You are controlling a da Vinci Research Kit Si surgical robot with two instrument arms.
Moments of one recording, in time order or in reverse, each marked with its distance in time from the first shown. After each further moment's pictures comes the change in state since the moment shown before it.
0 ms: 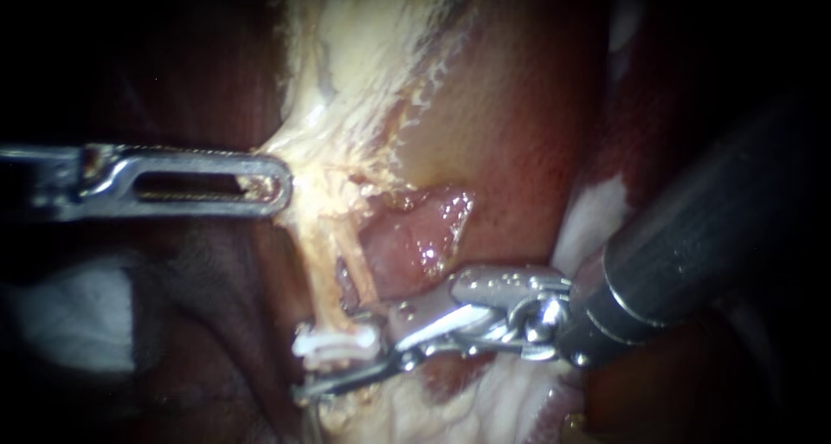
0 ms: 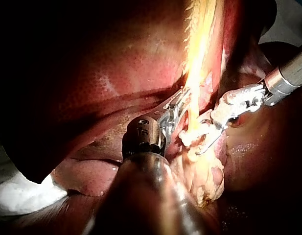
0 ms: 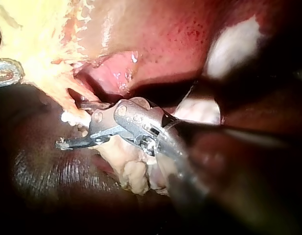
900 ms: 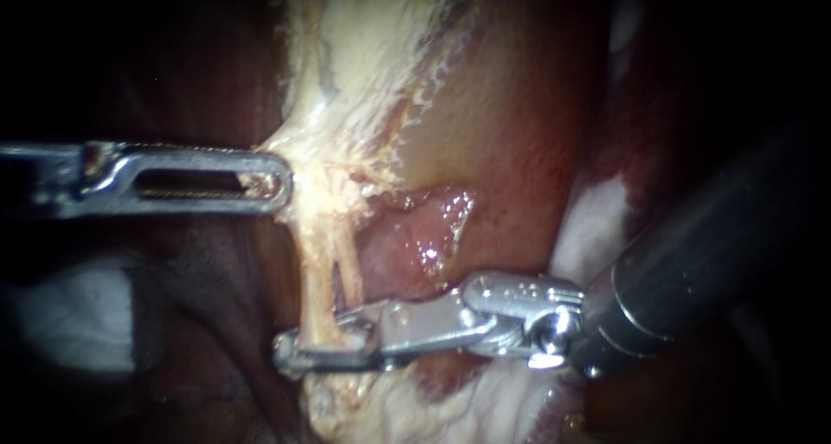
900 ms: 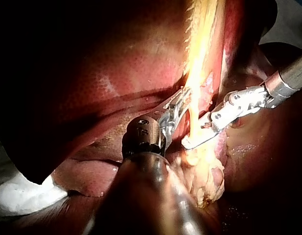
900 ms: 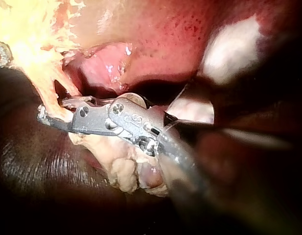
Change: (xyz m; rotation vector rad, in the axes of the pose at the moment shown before) right arm -0.001 0.000 0.000 -0.002 0.073 -0.110; left arm 0.000 0.000 0.000 0.000 0.000 0.000
